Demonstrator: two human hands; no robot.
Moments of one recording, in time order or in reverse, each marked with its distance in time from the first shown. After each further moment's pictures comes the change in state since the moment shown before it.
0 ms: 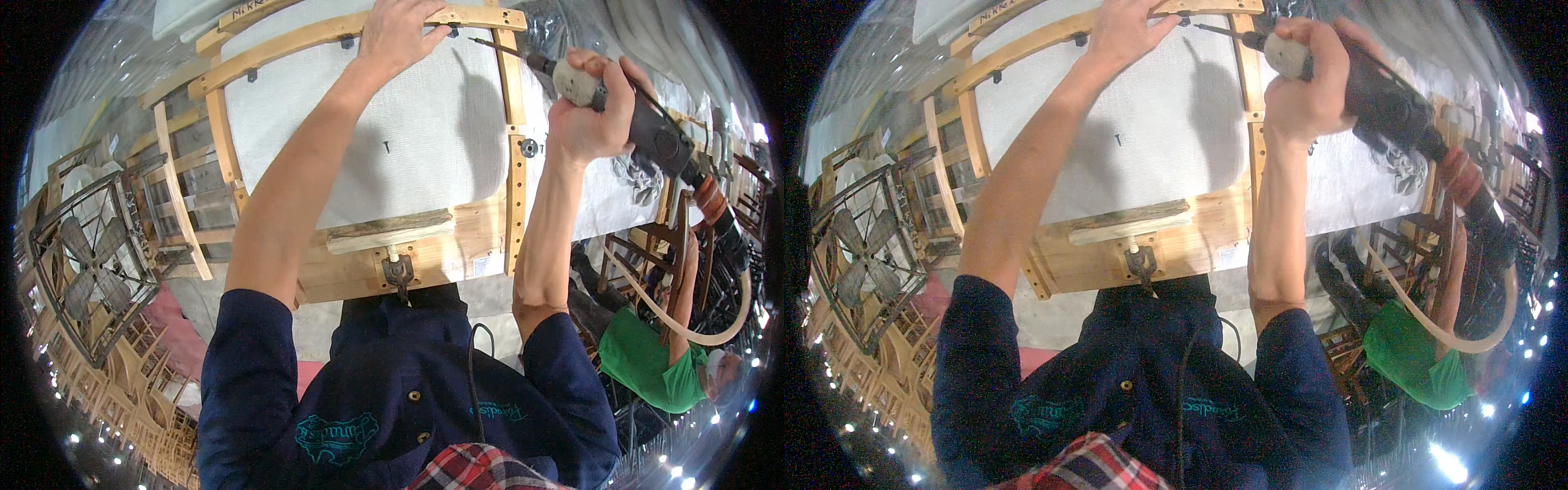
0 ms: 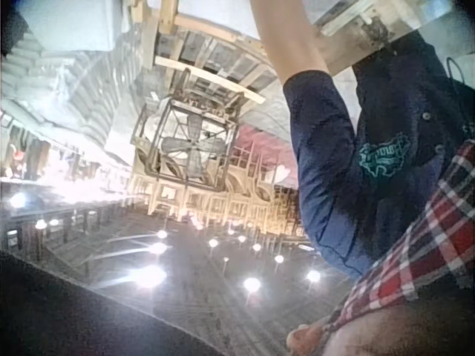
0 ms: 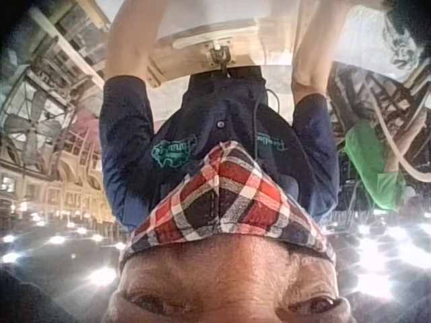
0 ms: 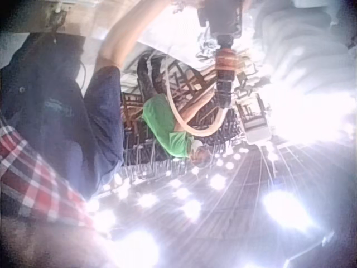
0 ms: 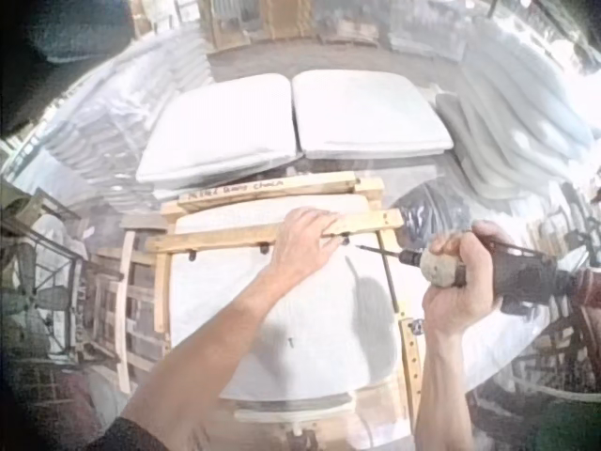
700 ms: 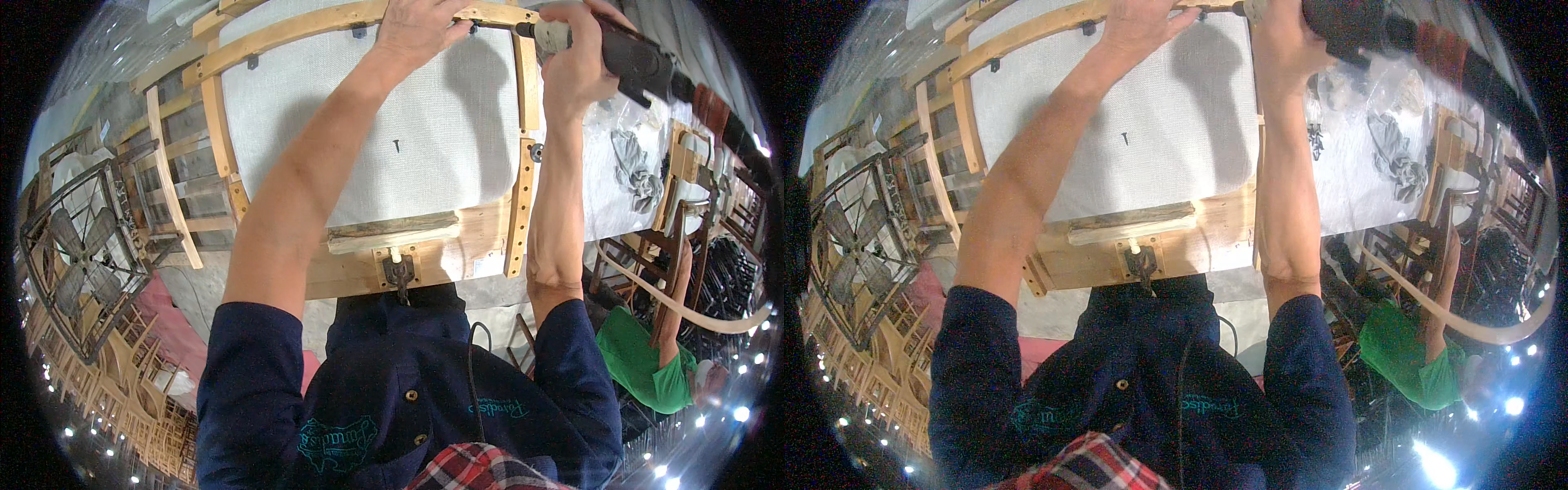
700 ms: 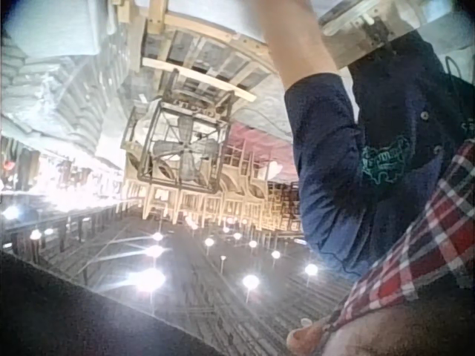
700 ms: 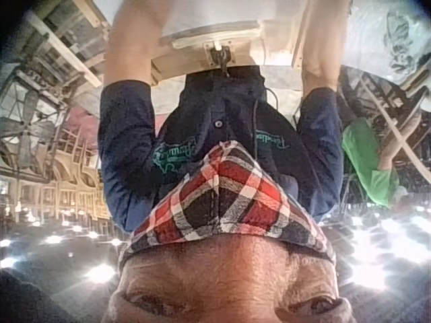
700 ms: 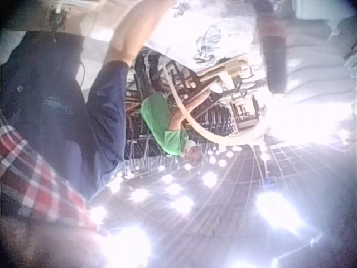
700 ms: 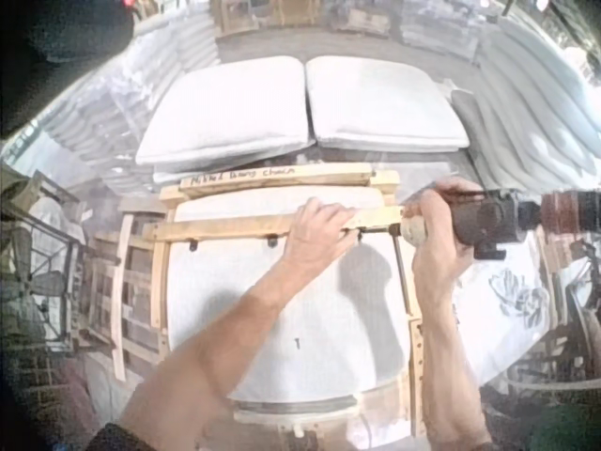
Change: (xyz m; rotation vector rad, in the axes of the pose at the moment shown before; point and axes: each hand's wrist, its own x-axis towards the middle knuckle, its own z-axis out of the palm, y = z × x) left_hand -0.007 -0.006 0.014 0.111 -0.001 0.051; right_hand 0.010 0.031 0.055 0.257 -0.127 0.230
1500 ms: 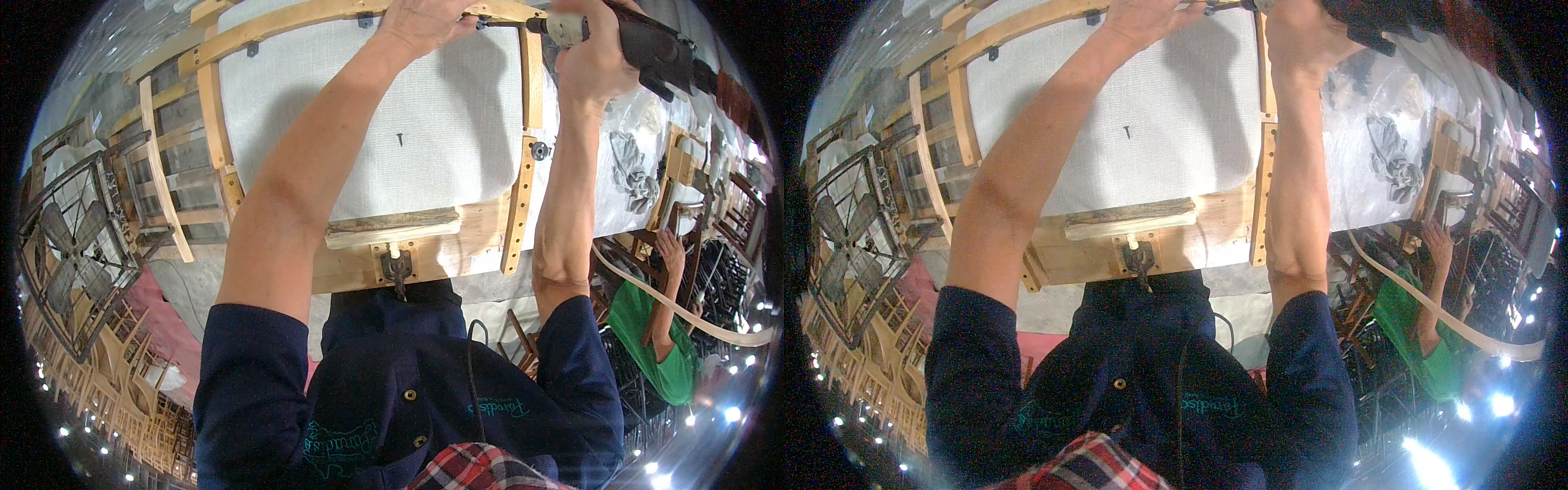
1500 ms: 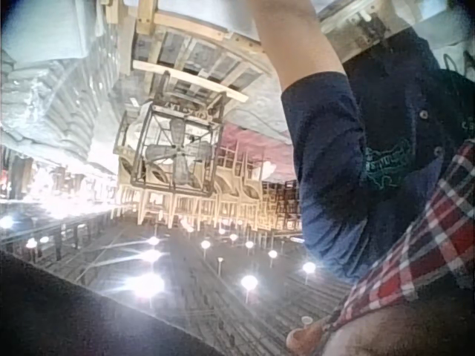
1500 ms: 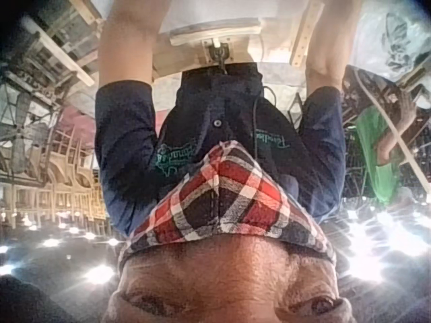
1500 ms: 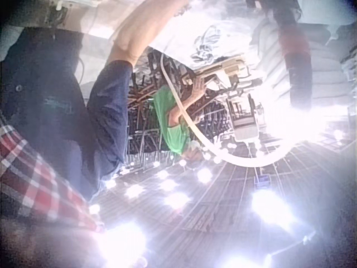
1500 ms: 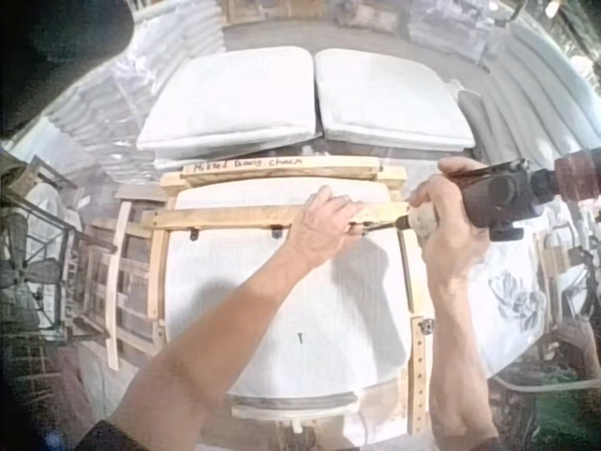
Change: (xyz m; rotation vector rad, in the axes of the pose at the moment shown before) left_hand 0.006 -0.009 0.002 -0.060 -0.029 0.066; right_hand 0.010 -0.016 0.018 -0.281 -0.063 -0.023
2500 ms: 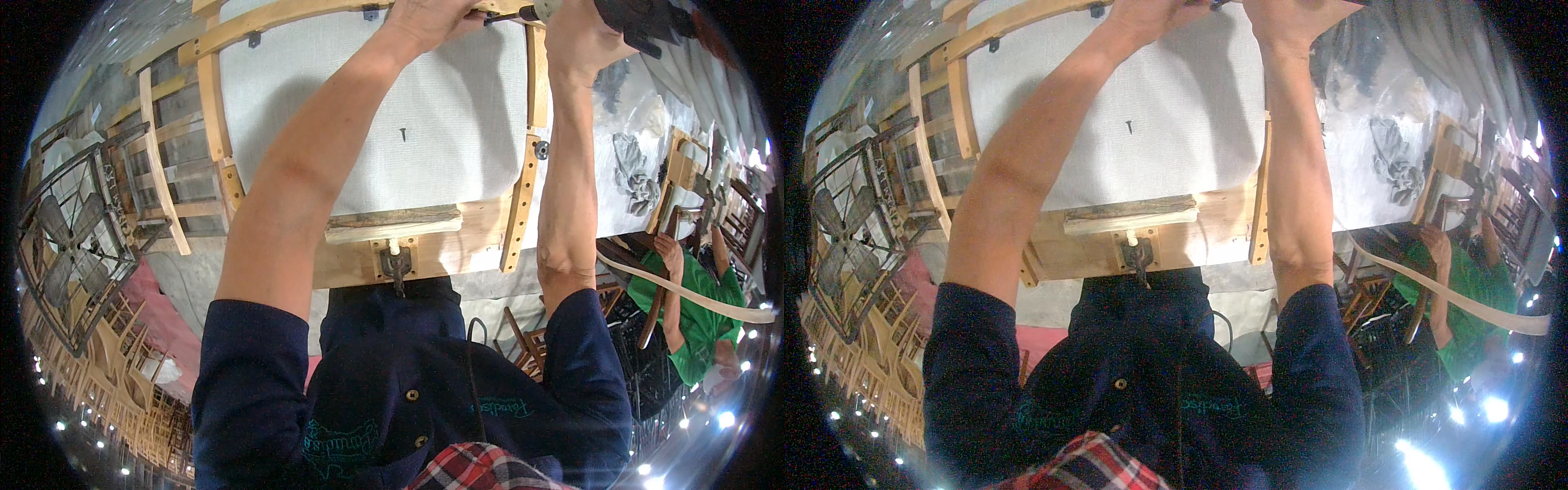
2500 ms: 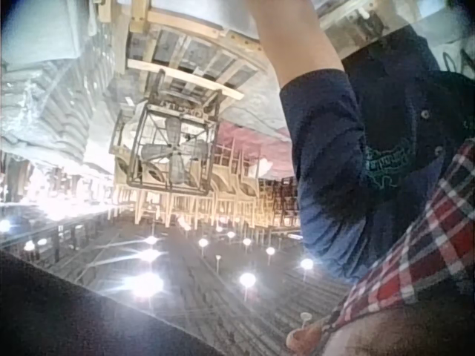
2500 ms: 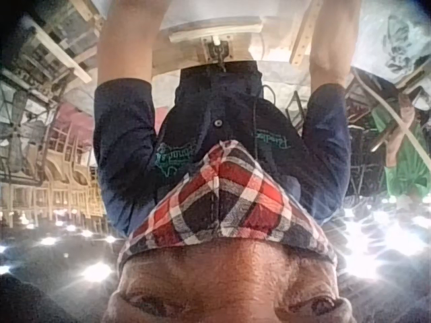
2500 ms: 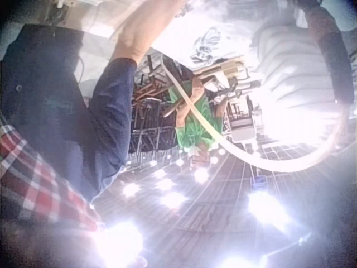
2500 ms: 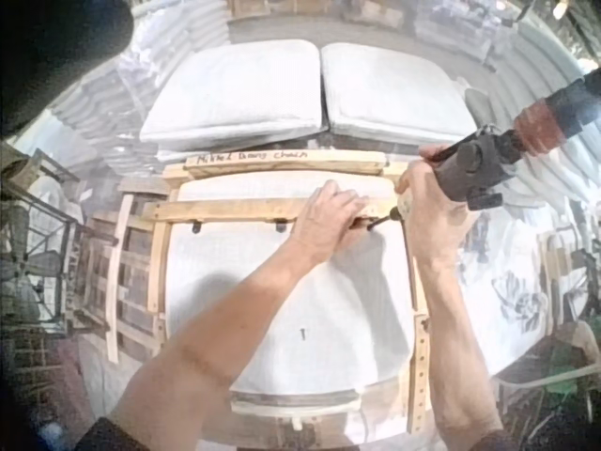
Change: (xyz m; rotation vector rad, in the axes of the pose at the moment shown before) left_hand -0.001 0.002 -0.007 -0.070 -0.069 -0.051; right_hand 0.011 0.033 0.009 -0.579 -0.053 -0.276
